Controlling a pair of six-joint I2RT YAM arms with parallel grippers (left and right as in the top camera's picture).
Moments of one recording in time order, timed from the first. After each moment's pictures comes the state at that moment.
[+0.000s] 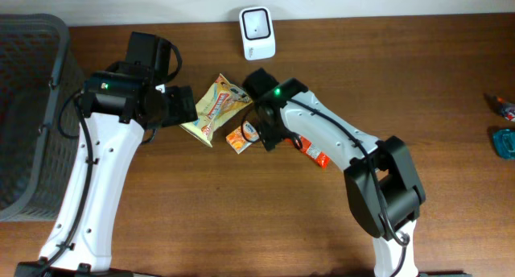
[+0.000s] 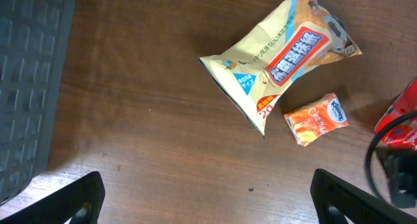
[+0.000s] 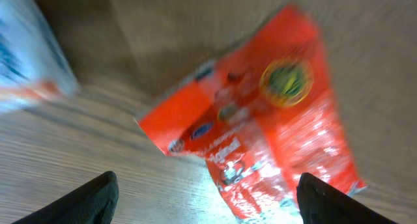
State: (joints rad) left arm -0.20 1.58 1.68 -1.30 -0.17 -0.37; right arm 0.58 2.10 1.65 -1.03 0.24 0.17
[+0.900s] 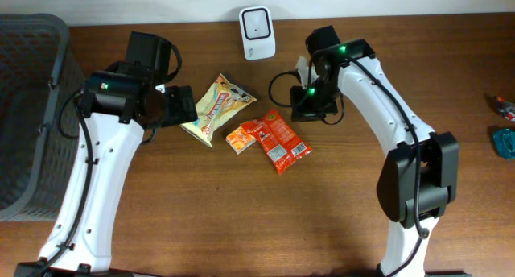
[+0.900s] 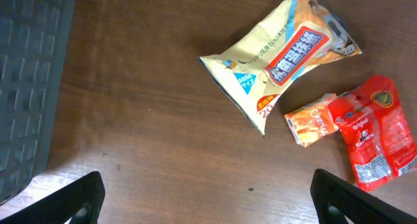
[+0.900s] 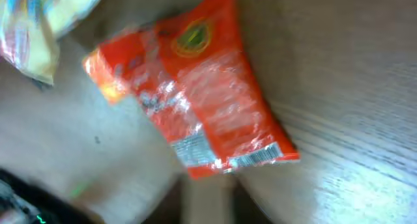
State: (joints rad) left arm -0.20 1.58 1.68 -1.30 -0.17 -0.37; right arm 0.30 2.07 1.82 -1.23 -0.38 0.11
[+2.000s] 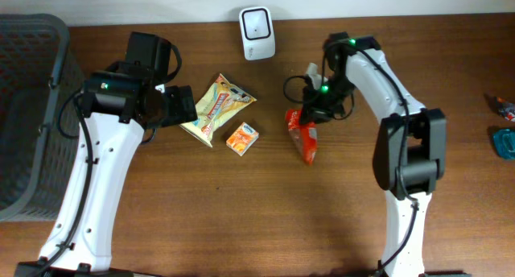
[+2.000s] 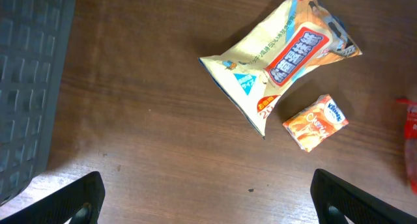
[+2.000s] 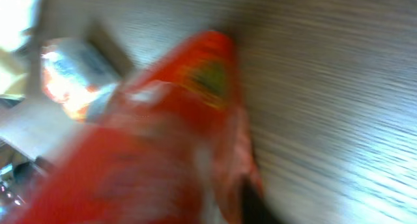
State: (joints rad) left arm -0.20 1.58 1.68 -1.30 -0.17 -0.37; right arm 0.14 2.29 1.90 -1.30 -0.52 0.05
